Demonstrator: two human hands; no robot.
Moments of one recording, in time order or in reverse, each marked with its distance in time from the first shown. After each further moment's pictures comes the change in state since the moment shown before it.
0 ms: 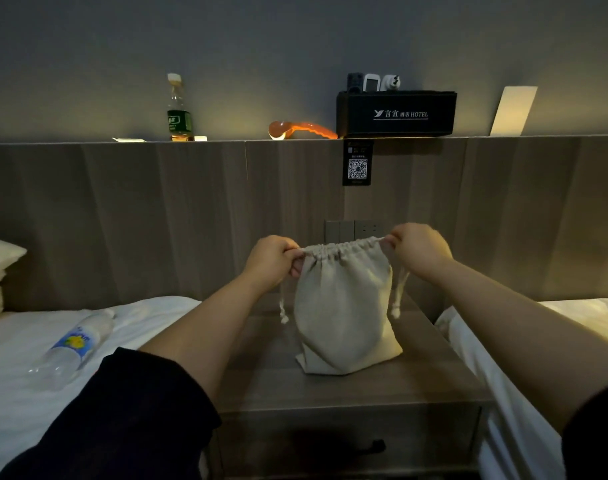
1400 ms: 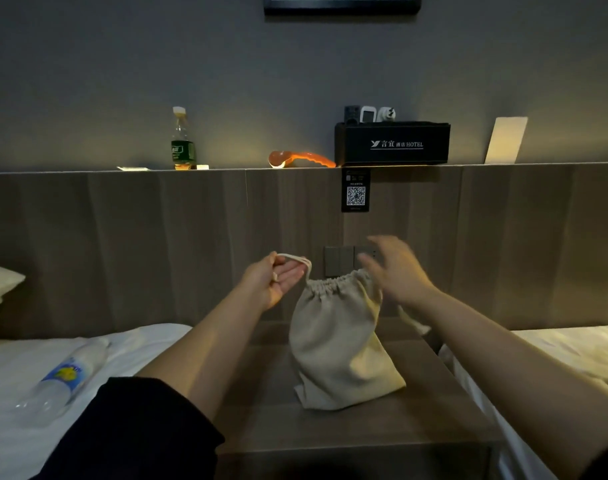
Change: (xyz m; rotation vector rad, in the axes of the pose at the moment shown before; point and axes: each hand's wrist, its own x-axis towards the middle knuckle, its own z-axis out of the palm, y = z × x) left_hand 0.015 0.029 -0.005 -1.303 0.104 -0.612; right_hand 0.006 -0.018 0.011 0.223 0.062 -0.172
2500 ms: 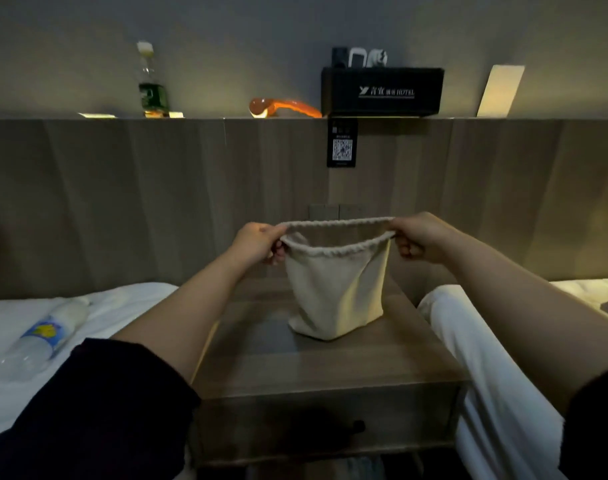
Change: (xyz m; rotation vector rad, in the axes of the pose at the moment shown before) left_hand -0.002 -0.023 -0.017 0.899 -0.071 0.322; right_hand -0.008 0.038 -0.036 0.546 -0.249 0.668
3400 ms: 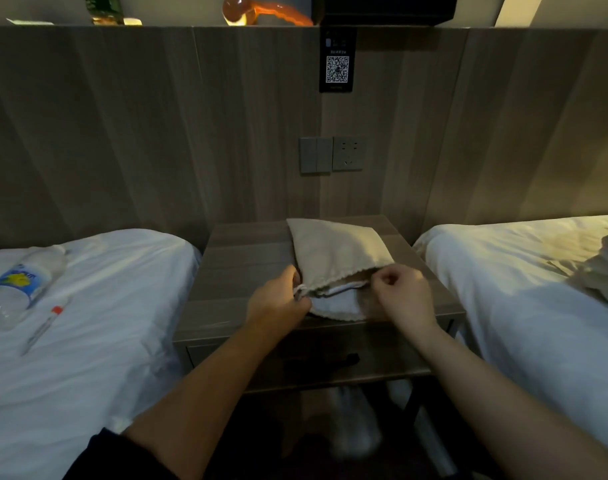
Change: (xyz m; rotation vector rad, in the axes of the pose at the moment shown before) left_hand -0.095 -0.128 0.072 0.686 -0.140 0.039; right_hand -0.084 0.148 0.091 -0.206 0.234 -0.109
